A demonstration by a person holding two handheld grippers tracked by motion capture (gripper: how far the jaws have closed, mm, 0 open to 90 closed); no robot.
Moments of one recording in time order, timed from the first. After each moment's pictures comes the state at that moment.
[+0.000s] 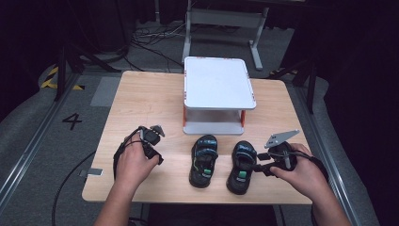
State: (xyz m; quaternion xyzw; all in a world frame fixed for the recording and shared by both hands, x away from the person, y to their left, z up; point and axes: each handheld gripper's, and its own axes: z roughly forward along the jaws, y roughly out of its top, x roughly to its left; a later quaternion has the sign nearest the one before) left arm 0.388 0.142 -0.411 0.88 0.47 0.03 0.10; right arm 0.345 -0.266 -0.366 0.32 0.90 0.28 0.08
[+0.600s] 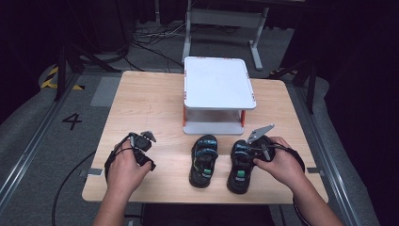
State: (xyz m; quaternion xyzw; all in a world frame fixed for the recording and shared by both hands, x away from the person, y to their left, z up) left arm 0.369 0.161 -0.412 0.87 0.49 0.03 0.09; right arm 0.380 -0.231 -0.392 0.28 0.93 0.24 0.08
